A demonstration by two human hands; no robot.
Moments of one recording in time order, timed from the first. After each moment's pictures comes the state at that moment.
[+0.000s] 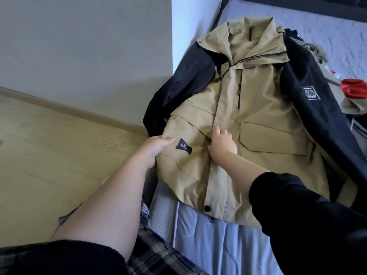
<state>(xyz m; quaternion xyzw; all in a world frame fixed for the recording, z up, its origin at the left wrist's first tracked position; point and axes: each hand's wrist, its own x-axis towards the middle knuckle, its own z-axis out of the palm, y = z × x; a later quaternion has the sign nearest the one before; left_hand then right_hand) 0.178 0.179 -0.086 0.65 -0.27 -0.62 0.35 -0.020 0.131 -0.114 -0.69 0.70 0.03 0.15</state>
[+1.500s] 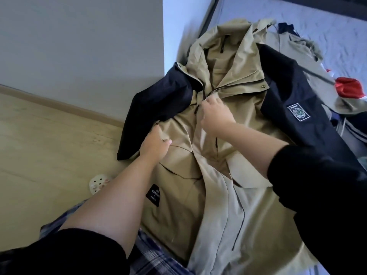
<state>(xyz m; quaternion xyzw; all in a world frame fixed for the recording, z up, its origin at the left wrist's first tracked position) 0.160 0.148 -0.128 0.77 -0.49 -0.35 0.19 -0.016 0.077 -0.053 -0.82 0.57 0.02 0.04</state>
